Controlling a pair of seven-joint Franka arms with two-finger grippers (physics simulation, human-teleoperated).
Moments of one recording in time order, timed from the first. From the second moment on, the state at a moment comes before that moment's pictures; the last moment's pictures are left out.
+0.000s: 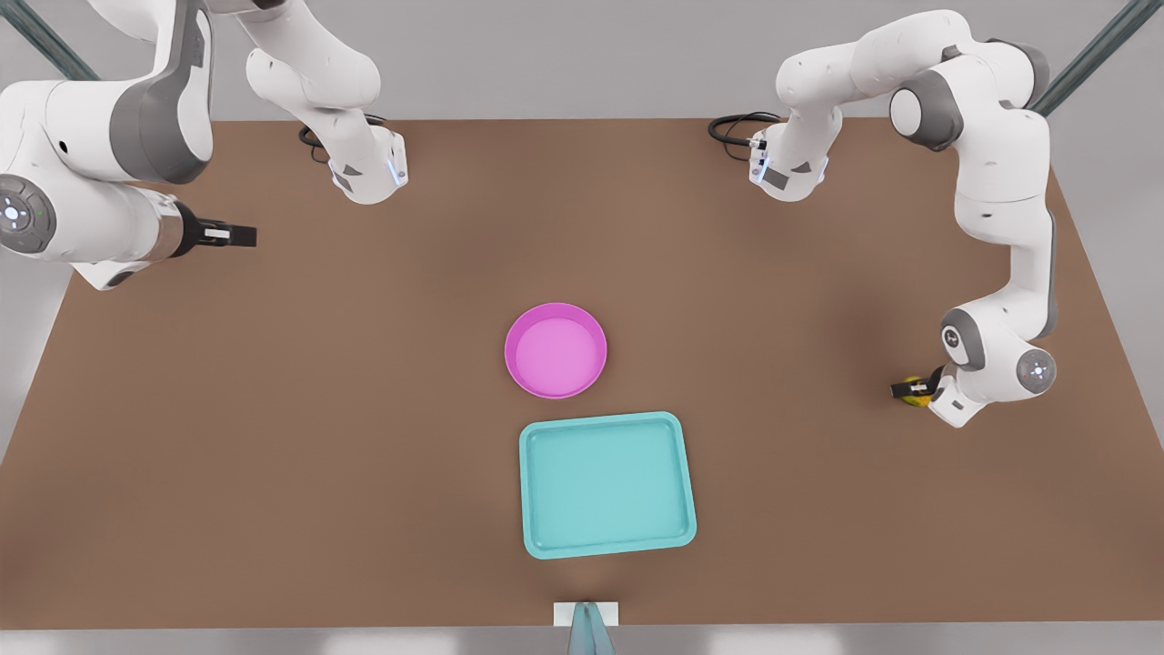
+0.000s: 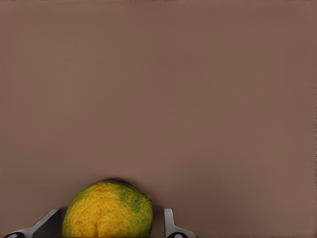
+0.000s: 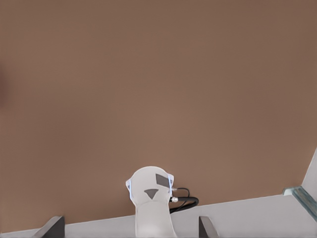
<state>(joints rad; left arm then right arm) 0.21 0.65 0.11 -1.85 -0.05 2.30 0.24 -0.10 0.10 0.14 -1.42 -0.06 1.02 0.12</state>
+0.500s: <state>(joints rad) 0.21 0.66 0.11 -1.85 -0.05 2.36 0.26 -0.11 0.11 0.14 -1.43 -0.06 1.02 0.12</state>
